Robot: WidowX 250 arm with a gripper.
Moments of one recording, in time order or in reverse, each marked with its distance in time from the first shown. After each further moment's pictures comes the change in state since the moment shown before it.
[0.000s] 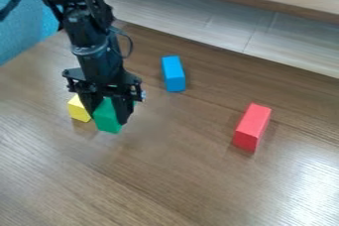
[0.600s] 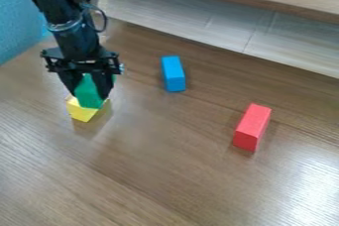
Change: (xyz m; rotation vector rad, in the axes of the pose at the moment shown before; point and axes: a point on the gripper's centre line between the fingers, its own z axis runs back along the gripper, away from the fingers) arm 0.022 0.031 0.012 -0.010 -0.035 0.085
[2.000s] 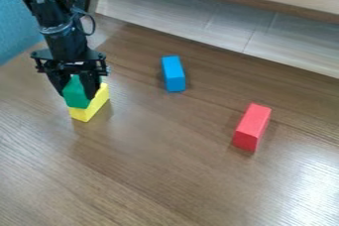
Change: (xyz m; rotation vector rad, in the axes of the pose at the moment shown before) arm 0.009 0.027 -0.014 0.047 0.029 0.015
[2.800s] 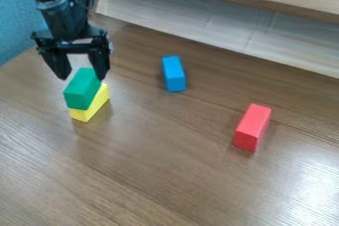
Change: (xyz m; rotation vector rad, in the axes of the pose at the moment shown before) arm 0.008 -0.011 0.034 -0.057 -0.042 0.009
